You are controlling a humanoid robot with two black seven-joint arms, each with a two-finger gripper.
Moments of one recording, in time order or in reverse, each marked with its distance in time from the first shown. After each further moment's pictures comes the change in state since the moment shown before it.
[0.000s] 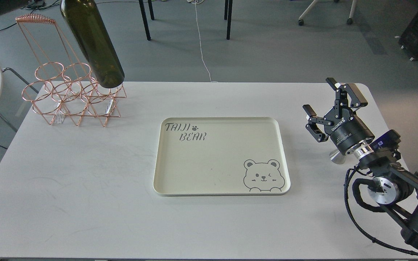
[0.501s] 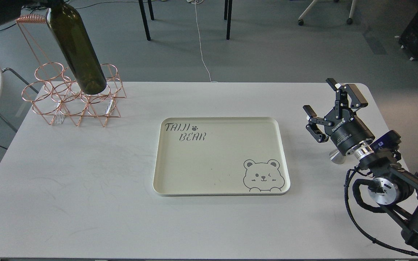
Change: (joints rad) left arm -0.006 -0.005 0.093 0.110 -0.010 0.094 0.000; right arm -0.003 0.002 0.000 0.001 0.000 -0.001 0.000
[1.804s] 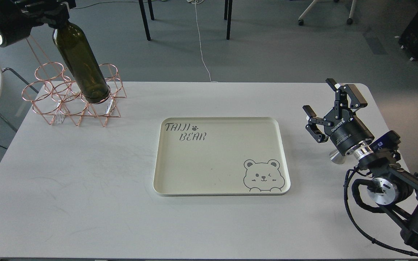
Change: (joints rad) left arm 0.039 -0.015 0.068 0.027 -0.009 0.046 0.000; right arm -0.001 0.003 0.000 0.000 0.000 -0.006 0.000
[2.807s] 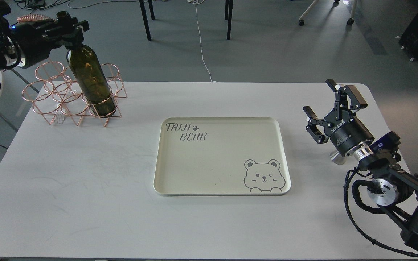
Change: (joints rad) left arm 0.062 -0.100 0.000 0.086 0.001 0.040 0.000; right arm -0.004 0.000 0.000 0.000 0.000 0.000 0.000
